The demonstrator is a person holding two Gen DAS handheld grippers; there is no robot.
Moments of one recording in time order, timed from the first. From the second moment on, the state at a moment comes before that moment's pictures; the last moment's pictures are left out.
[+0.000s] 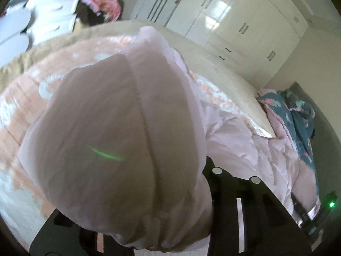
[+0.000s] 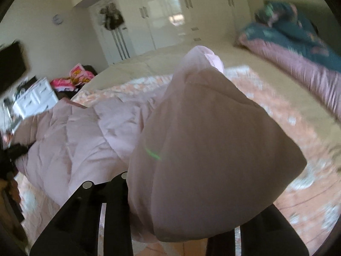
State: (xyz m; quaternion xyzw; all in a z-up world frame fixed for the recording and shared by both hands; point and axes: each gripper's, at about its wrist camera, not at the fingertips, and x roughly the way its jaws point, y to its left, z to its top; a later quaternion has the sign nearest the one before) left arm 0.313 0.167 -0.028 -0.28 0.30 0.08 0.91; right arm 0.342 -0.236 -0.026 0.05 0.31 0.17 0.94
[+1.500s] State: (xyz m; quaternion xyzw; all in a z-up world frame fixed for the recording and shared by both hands) left arm 0.165 0.121 -0.030 -0.20 0.33 0.04 0.92; right arm 0.162 -0.283 -0.035 0.04 0.31 0.14 0.94
